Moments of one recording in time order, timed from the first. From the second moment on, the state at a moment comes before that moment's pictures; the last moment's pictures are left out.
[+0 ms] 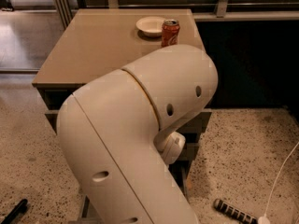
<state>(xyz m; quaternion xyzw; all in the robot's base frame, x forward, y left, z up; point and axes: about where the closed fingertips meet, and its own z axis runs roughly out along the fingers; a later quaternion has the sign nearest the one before) 0.468 -0.003 0.434 -0.46 -0.88 -0.07 0.11</state>
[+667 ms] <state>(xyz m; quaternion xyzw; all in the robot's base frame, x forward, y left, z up) 0.525 0.007 0.433 -0.48 -0.87 -0.10 0.07</state>
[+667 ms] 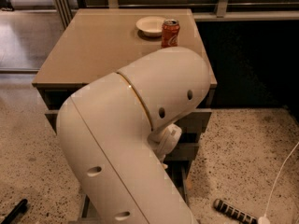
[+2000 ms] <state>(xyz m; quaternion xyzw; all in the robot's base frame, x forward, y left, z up) 0.529 0.012 0.422 -0.48 -0.87 -0.11 0.02</state>
